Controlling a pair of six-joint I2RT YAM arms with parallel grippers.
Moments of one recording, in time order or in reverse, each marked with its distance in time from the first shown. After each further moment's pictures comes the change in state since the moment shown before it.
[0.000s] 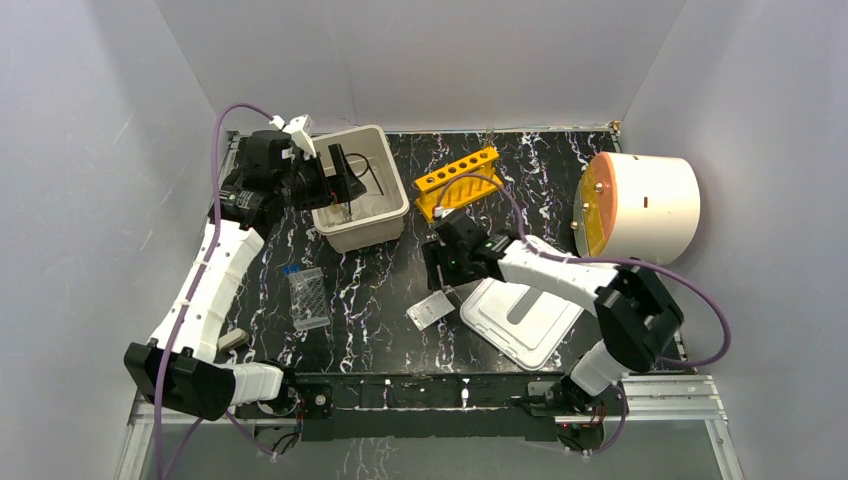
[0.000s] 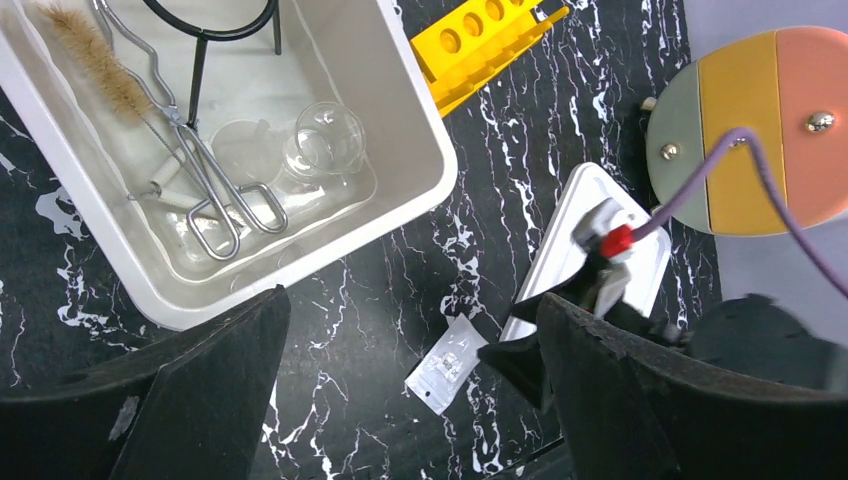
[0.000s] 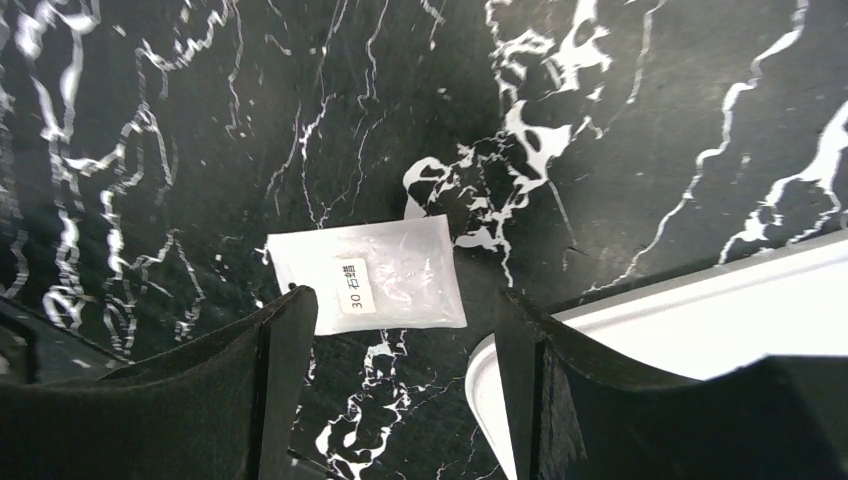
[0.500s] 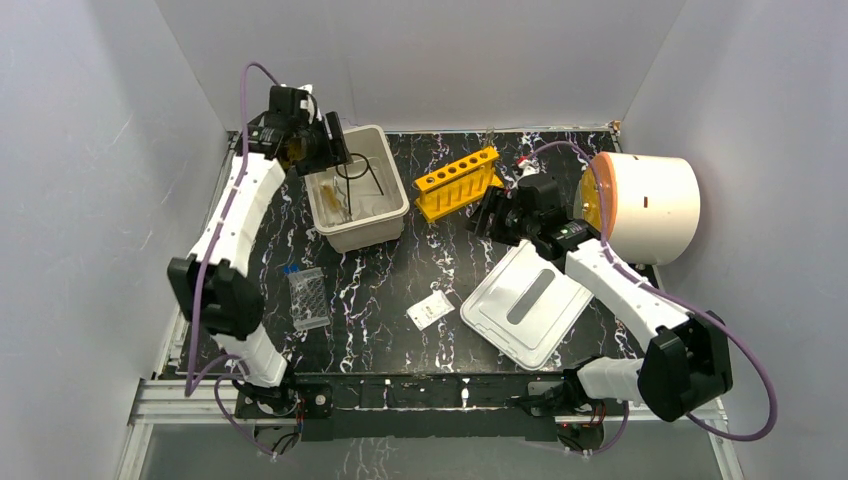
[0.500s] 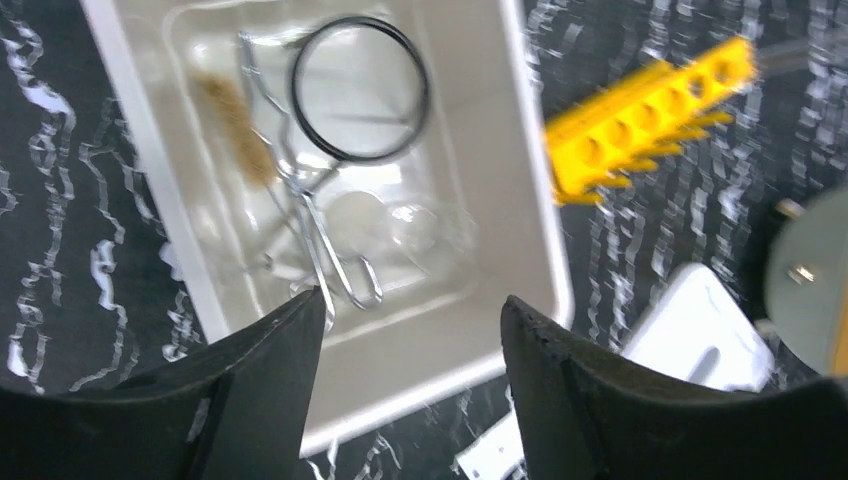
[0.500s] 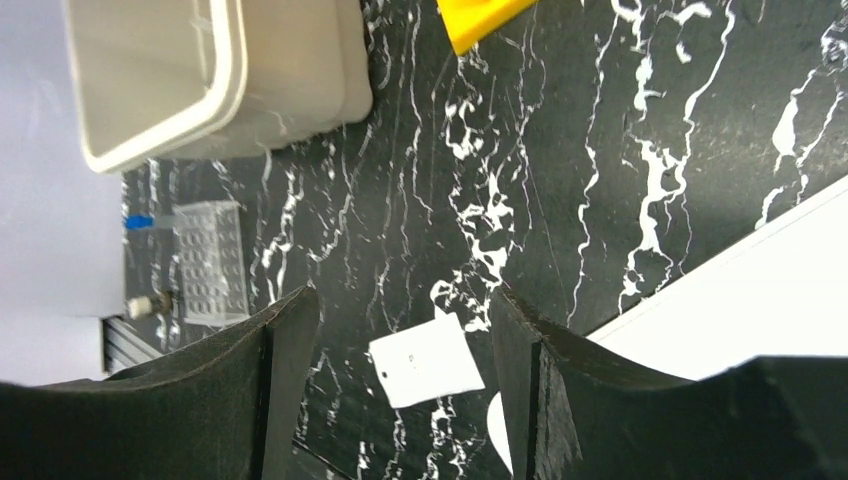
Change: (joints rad) left arm 0.056 0.483 0.459 -0.179 -0.199 0.028; right arm -0.352 -0.271 -0.063 0.157 -0.196 0.177
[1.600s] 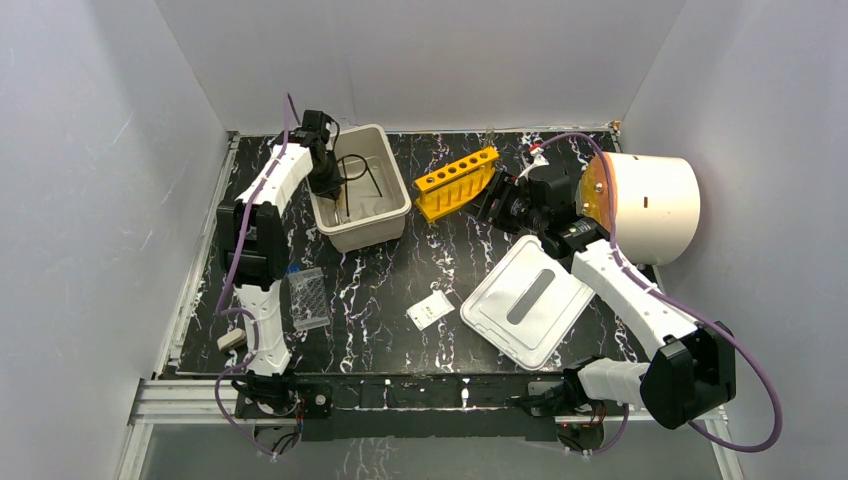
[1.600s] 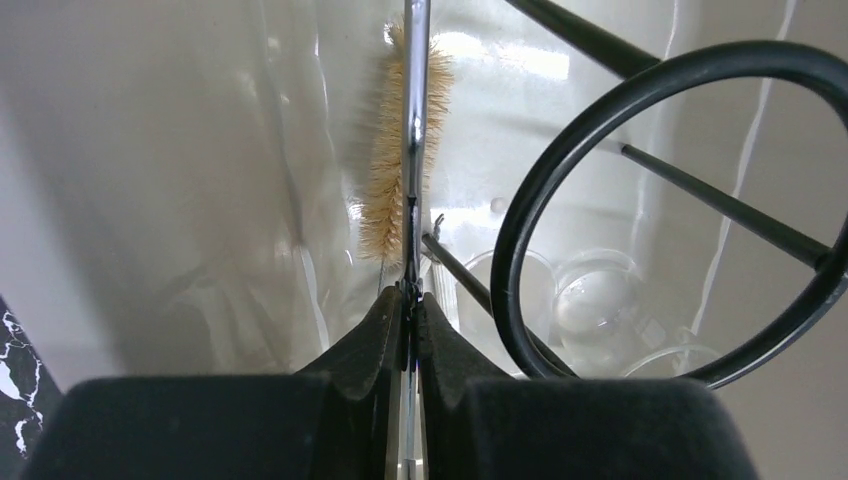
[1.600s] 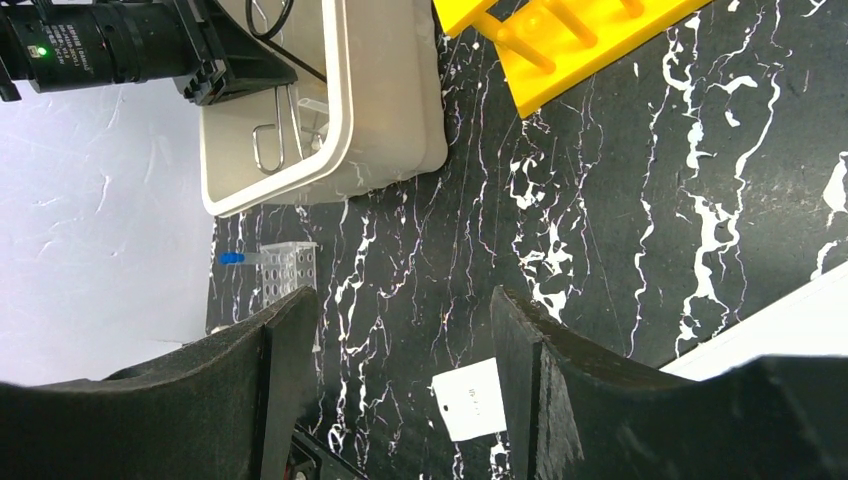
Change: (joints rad) left arm 0.044 0.356 0.031 -0.017 -0.098 -0.010; right arm -0.016 -0.024 0.032 0.062 -0.023 0.069
